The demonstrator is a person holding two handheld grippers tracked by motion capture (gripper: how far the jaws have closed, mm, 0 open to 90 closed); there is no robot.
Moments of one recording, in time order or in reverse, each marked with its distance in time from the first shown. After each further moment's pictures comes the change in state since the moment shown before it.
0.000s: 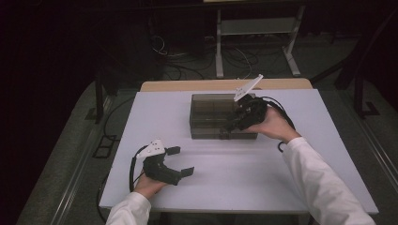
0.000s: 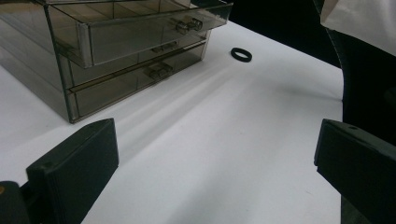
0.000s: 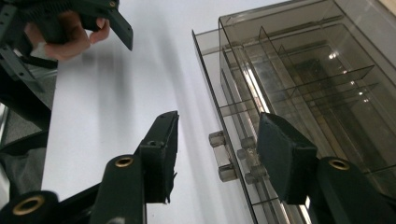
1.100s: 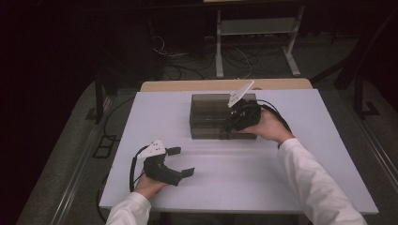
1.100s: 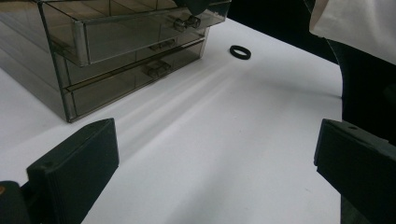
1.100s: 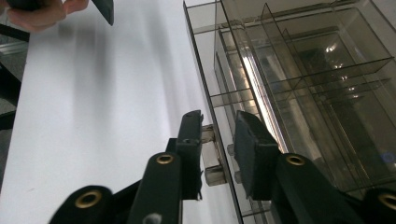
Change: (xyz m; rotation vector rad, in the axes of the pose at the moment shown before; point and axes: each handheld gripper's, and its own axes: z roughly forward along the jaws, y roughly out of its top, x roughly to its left) left arm -0.001 0.000 0.001 0.010 -0.004 0.007; right arm -0.005 -0.002 0.022 0.062 -0.026 -0.068
